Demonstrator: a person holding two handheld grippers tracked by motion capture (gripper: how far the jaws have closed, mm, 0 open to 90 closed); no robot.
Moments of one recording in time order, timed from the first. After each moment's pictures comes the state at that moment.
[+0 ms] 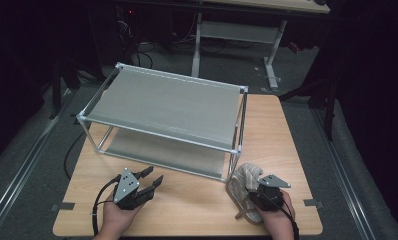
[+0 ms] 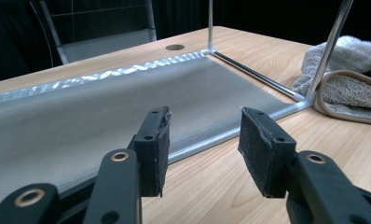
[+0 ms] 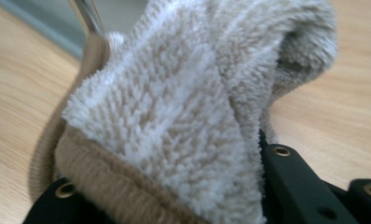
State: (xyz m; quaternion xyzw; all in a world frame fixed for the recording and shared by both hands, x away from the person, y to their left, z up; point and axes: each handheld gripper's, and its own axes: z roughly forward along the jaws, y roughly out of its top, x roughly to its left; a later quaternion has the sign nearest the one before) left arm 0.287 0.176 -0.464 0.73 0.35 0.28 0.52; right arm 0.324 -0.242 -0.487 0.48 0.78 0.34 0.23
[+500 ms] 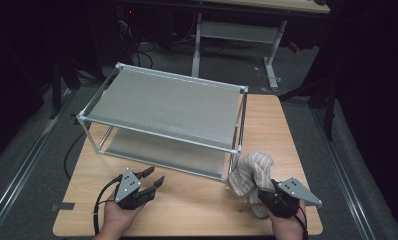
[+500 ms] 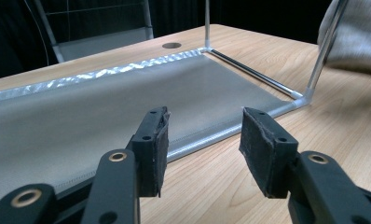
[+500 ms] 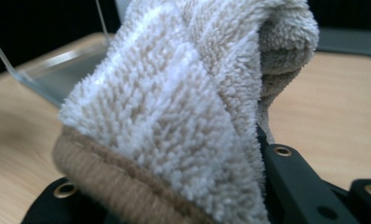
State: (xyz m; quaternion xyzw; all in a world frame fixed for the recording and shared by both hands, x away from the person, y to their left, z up) left arm 0.289 0.174 -0.466 0.73 0.35 0.27 0.52; right arm 0.284 -0.247 -0.420 0.44 0.69 0.51 0.28
